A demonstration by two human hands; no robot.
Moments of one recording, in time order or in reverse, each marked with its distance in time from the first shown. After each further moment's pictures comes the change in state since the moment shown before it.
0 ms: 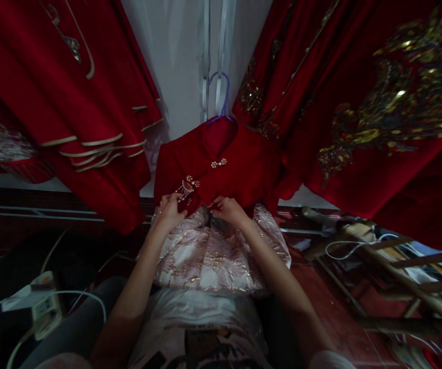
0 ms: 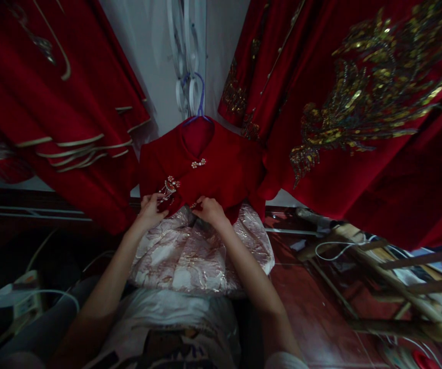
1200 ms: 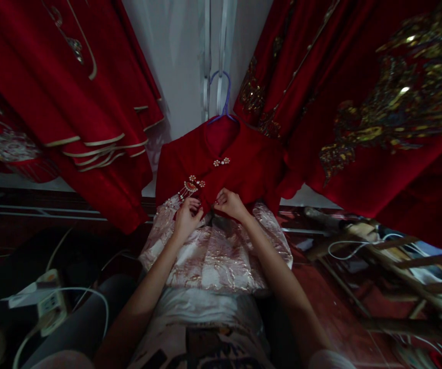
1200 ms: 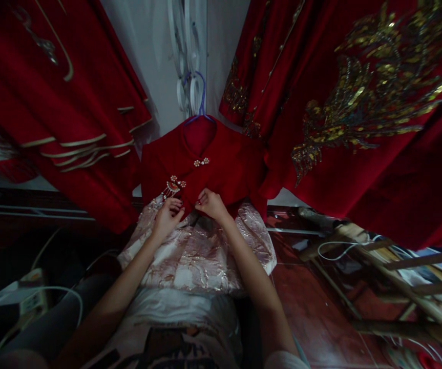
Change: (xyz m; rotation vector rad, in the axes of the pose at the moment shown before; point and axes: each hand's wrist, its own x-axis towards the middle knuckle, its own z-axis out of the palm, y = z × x) left_hand -0.022 0.035 0.042 -0.462 0.083 0.102; right_hand 0.010 0.003 -0.002 0.308 0.078 -0.057
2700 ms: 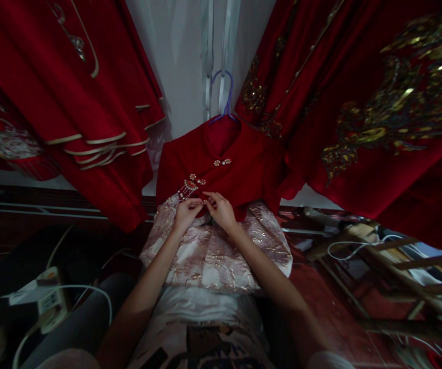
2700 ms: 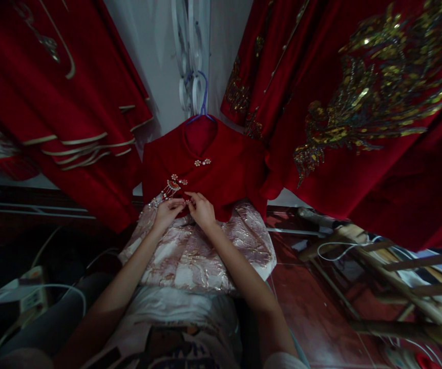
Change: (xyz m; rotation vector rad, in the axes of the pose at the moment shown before) left_hand 0.018 -0.022 0.008 -0.454 -0.001 -0.232; right_hand -0.014 -0.019 0.042 -0.172 0.143 -0.144
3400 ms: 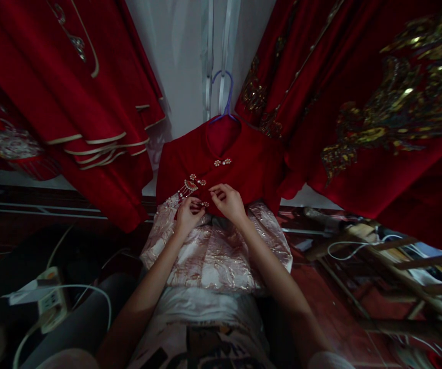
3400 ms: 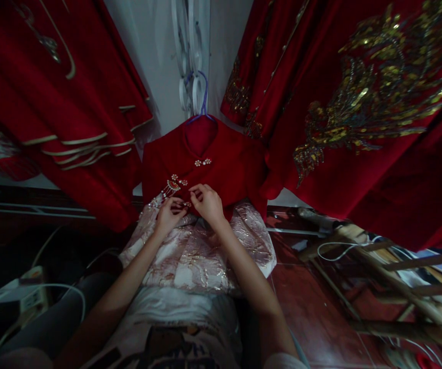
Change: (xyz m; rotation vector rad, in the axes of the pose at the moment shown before) left_hand -0.014 0.000 0.001 0.302 0.023 0.225; right_hand 0.011 -0.025 -0.045 0.001 0.057 0.005
